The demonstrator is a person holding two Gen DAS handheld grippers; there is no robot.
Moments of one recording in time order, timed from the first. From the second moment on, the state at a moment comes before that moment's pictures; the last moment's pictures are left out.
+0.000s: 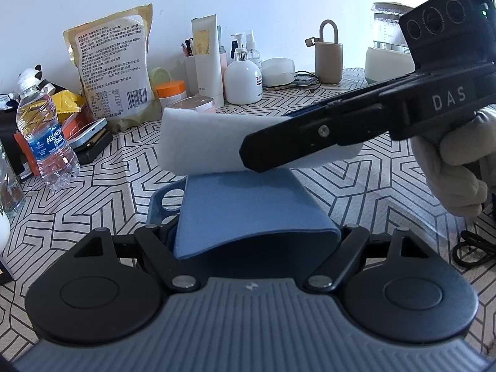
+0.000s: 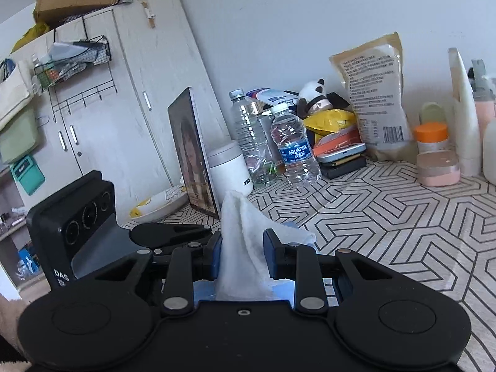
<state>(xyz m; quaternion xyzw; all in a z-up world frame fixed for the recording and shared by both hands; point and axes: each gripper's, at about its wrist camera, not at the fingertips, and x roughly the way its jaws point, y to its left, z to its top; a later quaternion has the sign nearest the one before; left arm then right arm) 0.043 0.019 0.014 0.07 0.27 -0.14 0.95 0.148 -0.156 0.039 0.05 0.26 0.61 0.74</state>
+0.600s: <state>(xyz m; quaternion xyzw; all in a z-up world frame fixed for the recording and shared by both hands) 0.043 0.018 0.013 0.08 0.27 -0.14 0.95 0.148 -0.155 0.038 0.06 0.26 0.63 0.73</state>
